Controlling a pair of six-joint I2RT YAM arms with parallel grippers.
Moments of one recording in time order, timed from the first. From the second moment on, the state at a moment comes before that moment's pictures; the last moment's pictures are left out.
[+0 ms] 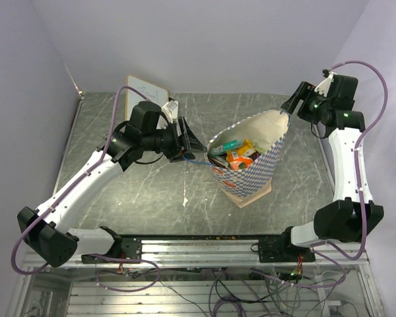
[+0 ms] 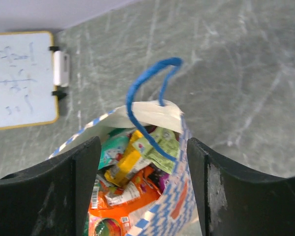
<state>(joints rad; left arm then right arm) -0.62 1.26 1.30 -0.58 0.47 -0.96 -0.15 1.43 1.59 -0.75 -0.27 0.29</state>
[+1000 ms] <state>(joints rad) -0.62 1.28 1.29 -0.50 0.48 -0.96 -0.16 1.52 1.46 -0.31 -0.71 0.34</state>
